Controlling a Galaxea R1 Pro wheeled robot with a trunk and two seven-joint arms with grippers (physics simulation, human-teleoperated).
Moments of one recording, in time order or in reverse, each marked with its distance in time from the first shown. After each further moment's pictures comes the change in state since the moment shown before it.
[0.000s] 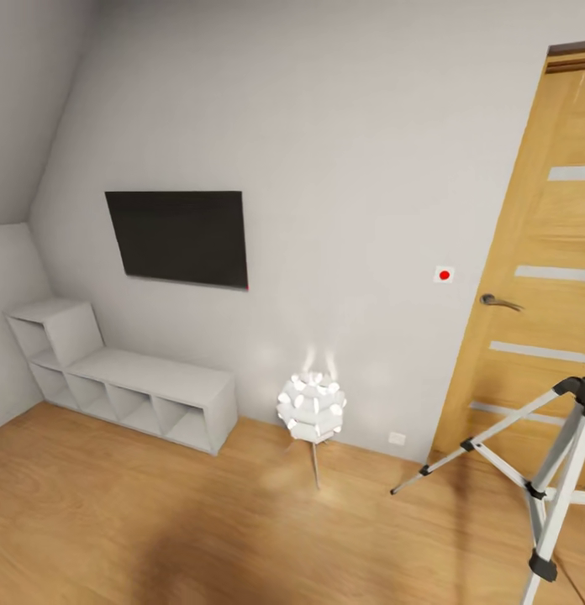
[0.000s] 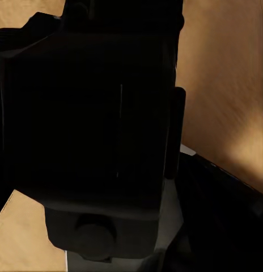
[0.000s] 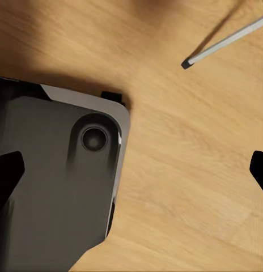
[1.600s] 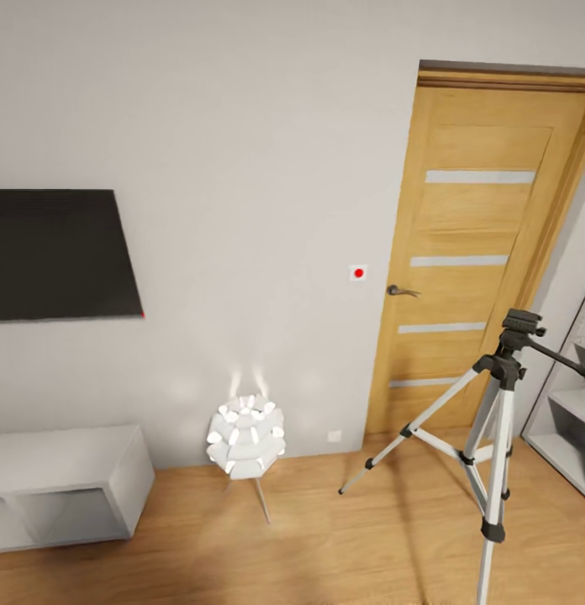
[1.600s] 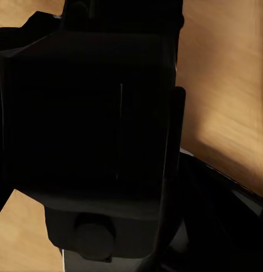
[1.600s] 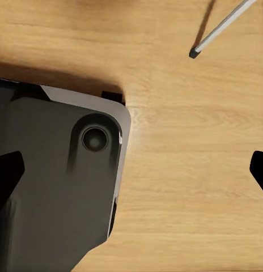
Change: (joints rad) left arm 0.000 -0.005 0.000 -0.001 -0.001 -0.014 0.000; right arm 0.000 0.000 -0.007 0.000 -0.008 0.002 -0.001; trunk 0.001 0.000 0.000
